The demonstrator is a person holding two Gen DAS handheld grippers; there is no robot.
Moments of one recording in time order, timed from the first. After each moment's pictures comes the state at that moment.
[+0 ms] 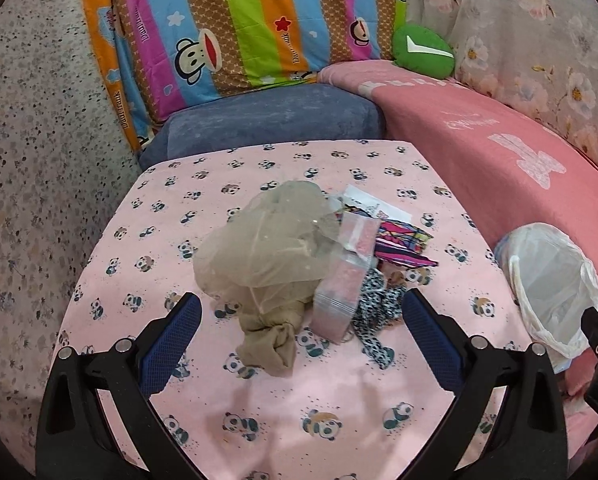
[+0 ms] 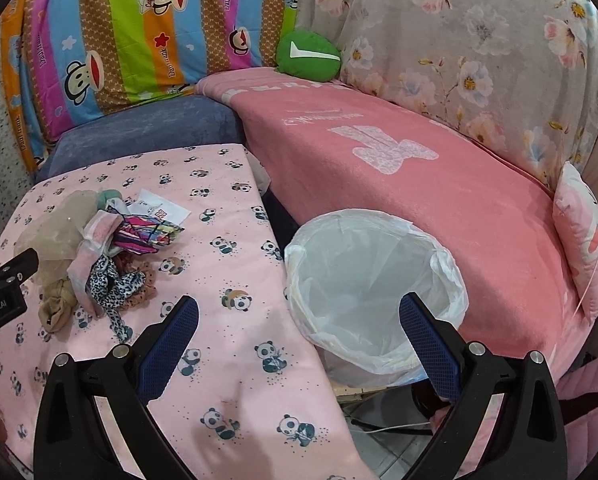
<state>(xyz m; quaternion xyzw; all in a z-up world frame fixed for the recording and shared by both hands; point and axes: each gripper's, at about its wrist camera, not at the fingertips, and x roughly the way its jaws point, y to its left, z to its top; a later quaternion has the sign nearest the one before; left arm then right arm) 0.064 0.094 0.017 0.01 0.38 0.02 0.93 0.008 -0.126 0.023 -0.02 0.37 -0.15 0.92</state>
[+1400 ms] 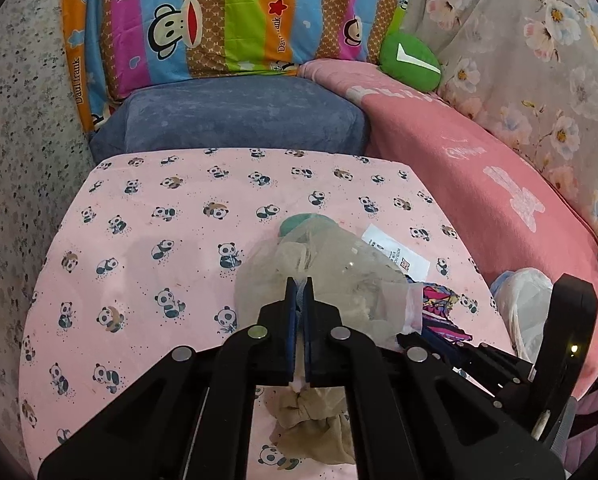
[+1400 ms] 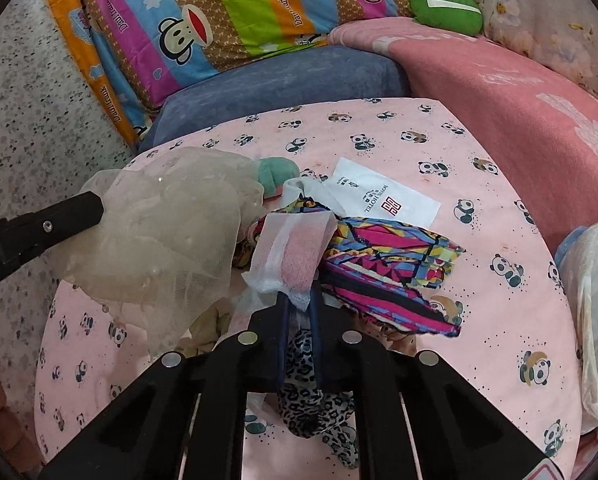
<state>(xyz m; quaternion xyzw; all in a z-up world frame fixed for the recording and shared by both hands) 0.166 0.180 0.010 -0.06 0.39 -0.08 0.91 0.162 0.023 -0.056 0.06 0.44 0.07 0.90</state>
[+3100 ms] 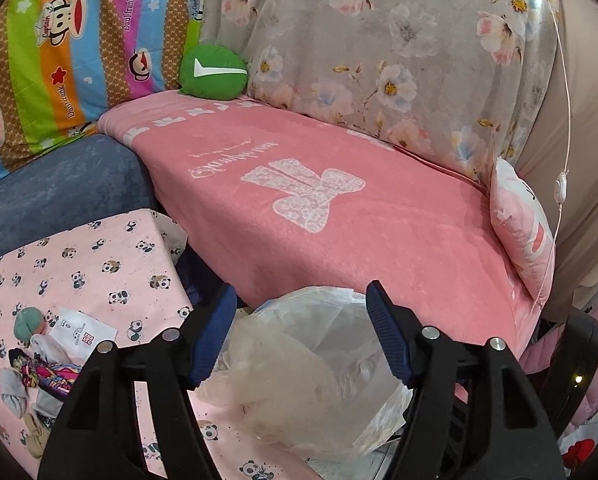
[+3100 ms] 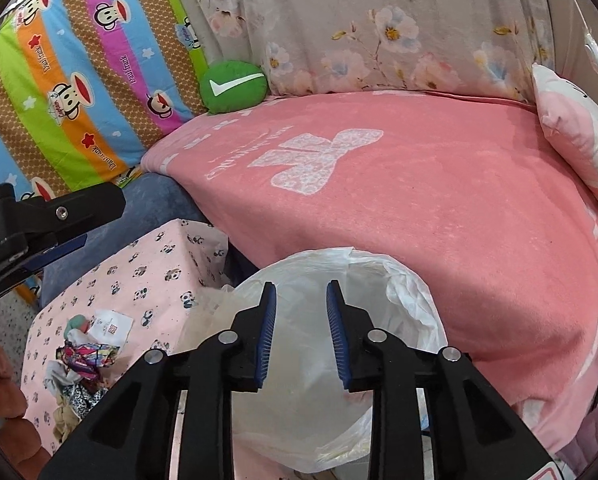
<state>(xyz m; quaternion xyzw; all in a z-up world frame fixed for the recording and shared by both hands) 0.125 -0.161 0.083 0.01 0.33 -0.32 0.89 0.039 -0.302 0.020 0.18 0.31 -0.18 0.92</state>
